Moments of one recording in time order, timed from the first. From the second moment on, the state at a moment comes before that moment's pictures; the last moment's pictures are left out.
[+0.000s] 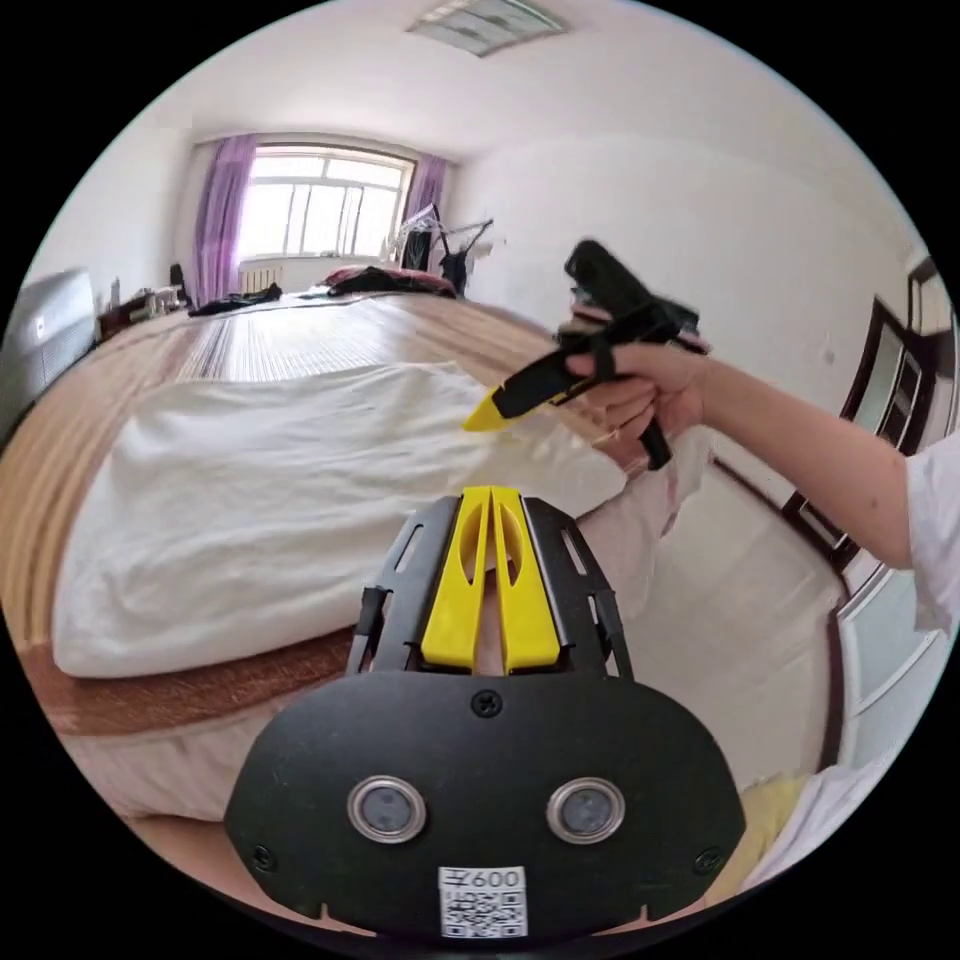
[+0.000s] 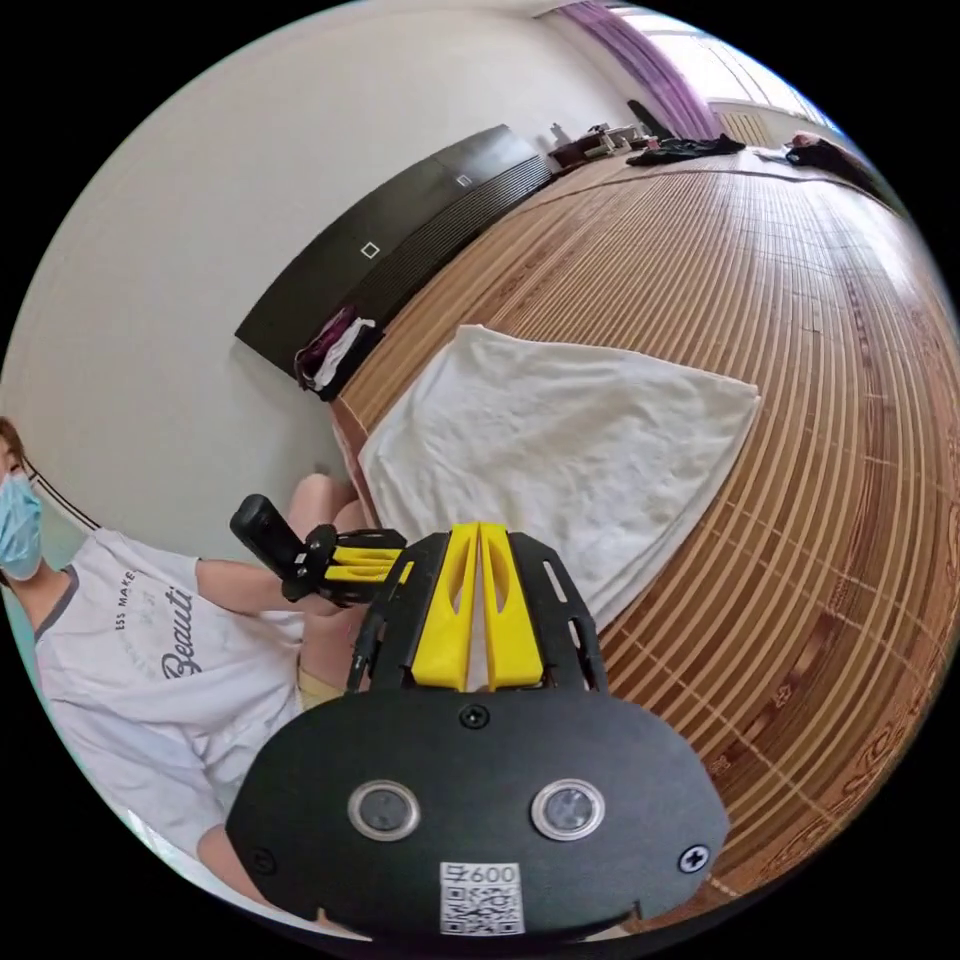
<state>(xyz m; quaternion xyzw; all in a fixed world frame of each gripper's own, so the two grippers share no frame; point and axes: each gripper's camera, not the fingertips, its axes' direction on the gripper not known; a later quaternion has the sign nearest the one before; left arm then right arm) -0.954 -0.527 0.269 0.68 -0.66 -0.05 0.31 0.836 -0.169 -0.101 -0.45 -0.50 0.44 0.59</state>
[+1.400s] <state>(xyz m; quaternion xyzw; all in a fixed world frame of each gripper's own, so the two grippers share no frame) -0.846 -0.392 0.360 0.77 -0.62 -0.09 0.12 0.421 -0.318 -0.201 -0.43 -0.09 0.44 0.78</state>
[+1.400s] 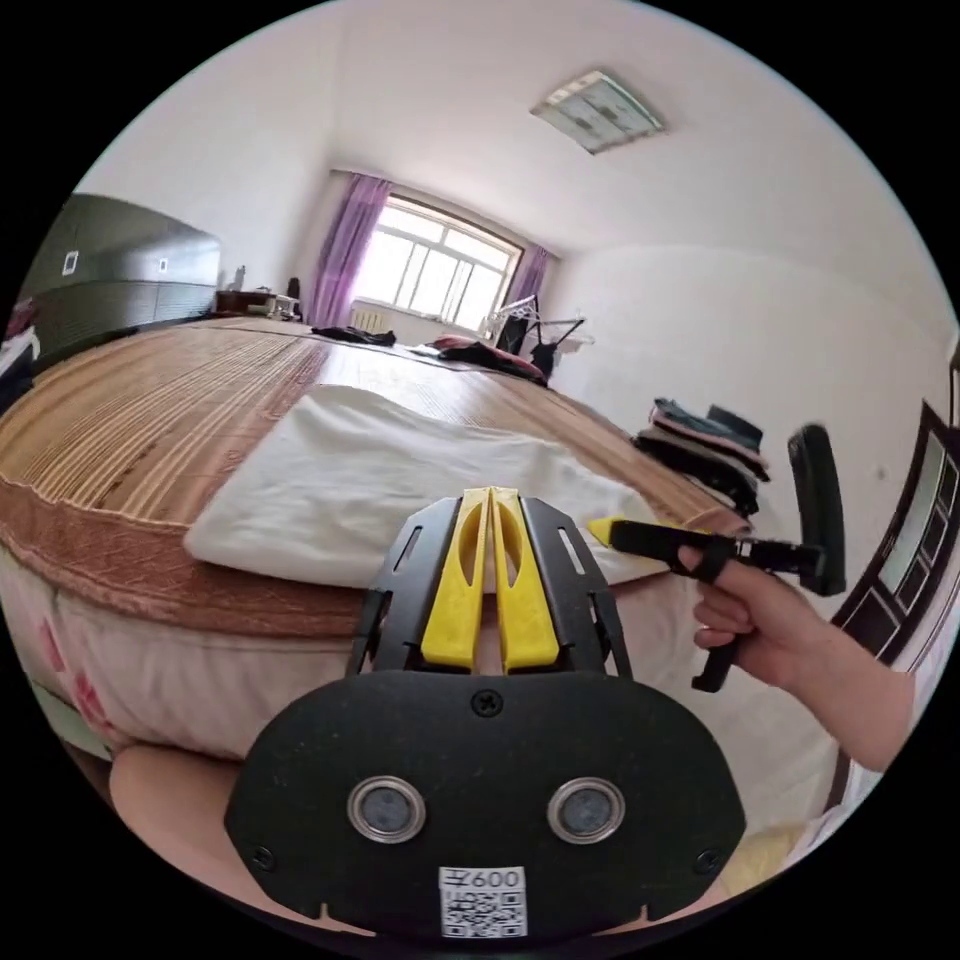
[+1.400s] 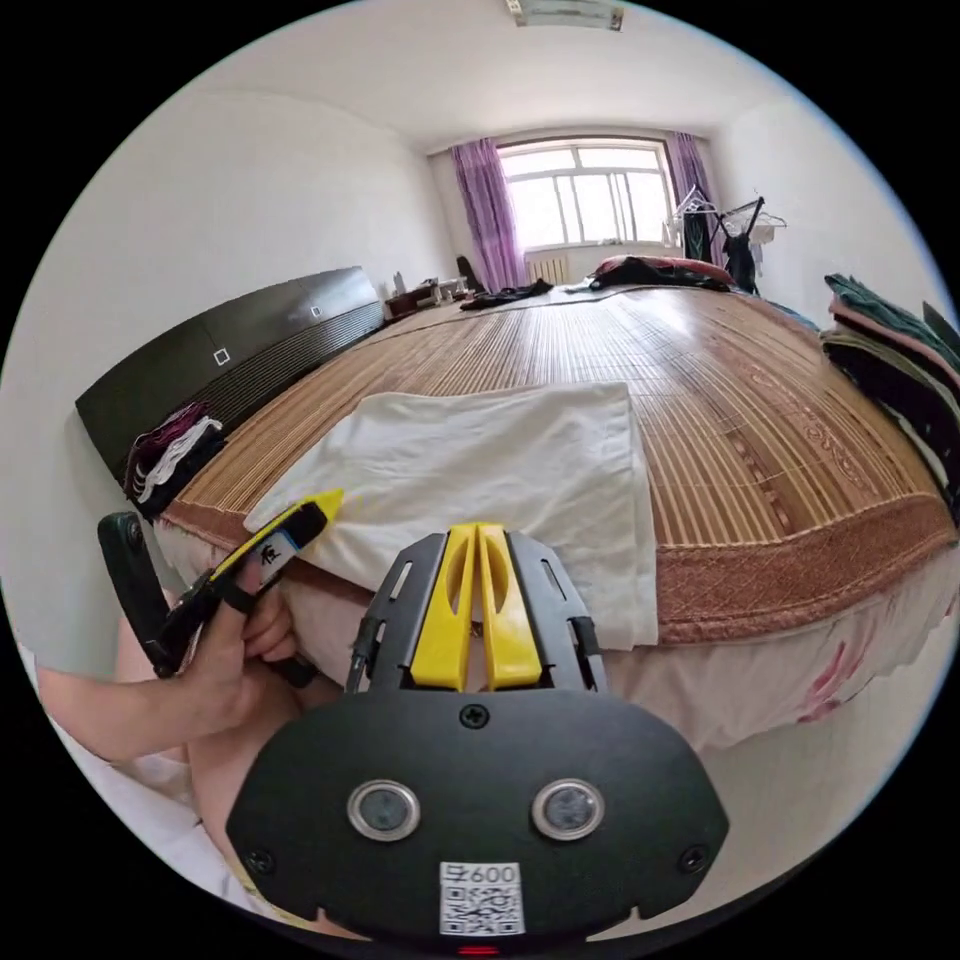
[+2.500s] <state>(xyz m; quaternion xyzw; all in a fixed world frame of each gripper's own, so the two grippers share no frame) -0.803 -0.410 0.329 0.71 -0.68 -0.15 0.09 0.450 -0.255 0.187 -0.44 -0.60 0.47 0.48</state>
